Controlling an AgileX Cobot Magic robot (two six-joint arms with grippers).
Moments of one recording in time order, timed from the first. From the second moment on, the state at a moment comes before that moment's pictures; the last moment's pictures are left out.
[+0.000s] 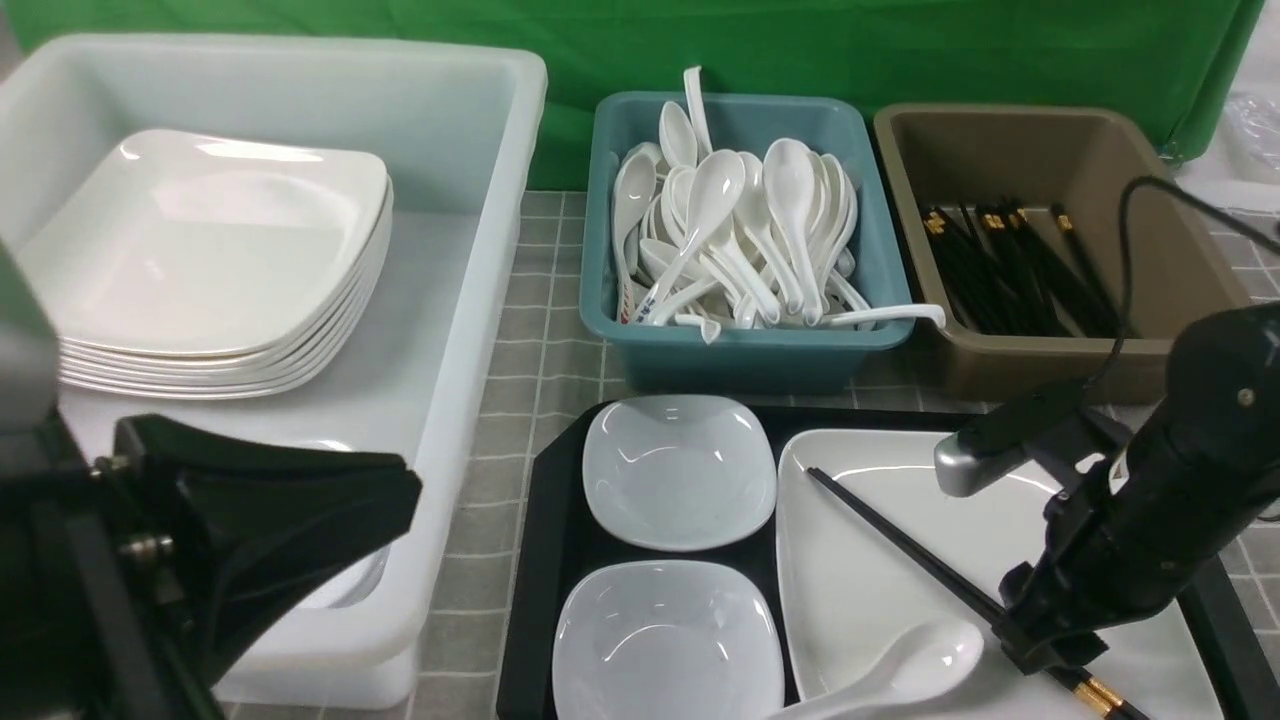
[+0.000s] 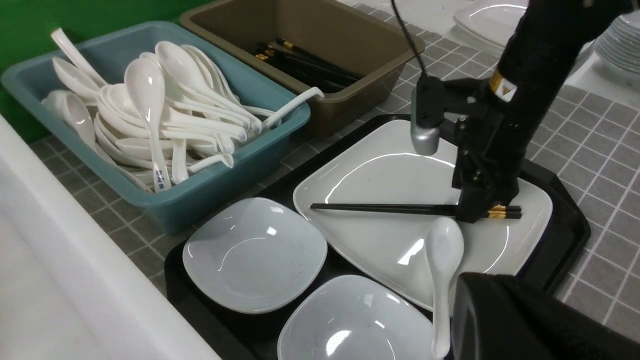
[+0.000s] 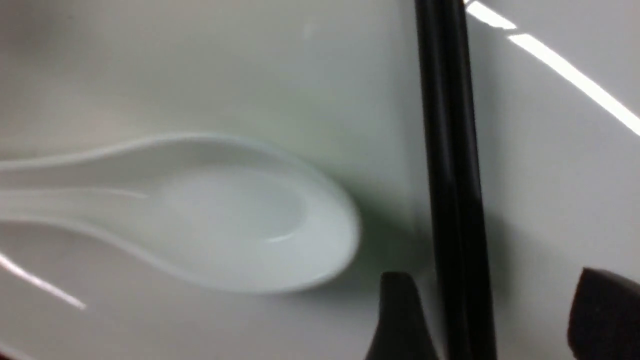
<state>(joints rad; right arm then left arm) 0.32 1.64 -0.90 0.03 0.67 -0.26 -0.75 0.64 -0.72 -0.18 0.52 0.16</state>
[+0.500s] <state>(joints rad) 0.32 1.70 -0.91 0.02 0.66 -0.29 -0.75 0.63 -0.72 -0.18 0.54 0.16</state>
